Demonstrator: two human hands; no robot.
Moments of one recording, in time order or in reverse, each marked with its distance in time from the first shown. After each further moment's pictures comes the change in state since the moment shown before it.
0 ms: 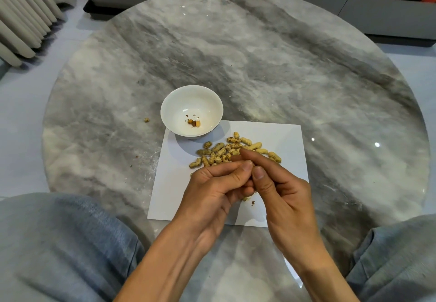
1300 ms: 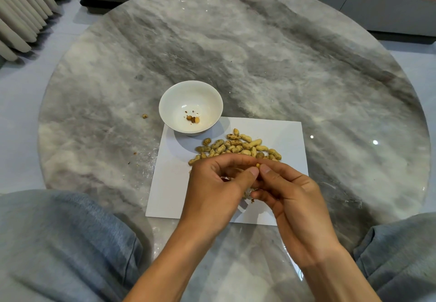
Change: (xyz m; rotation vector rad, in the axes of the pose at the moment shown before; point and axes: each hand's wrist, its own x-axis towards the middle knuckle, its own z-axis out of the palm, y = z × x) left_hand -0.001 -0.002 0.004 0.588 0.132 0.269; right_hand 0.005 -0.003 -0.014 0.252 0.205 0.454
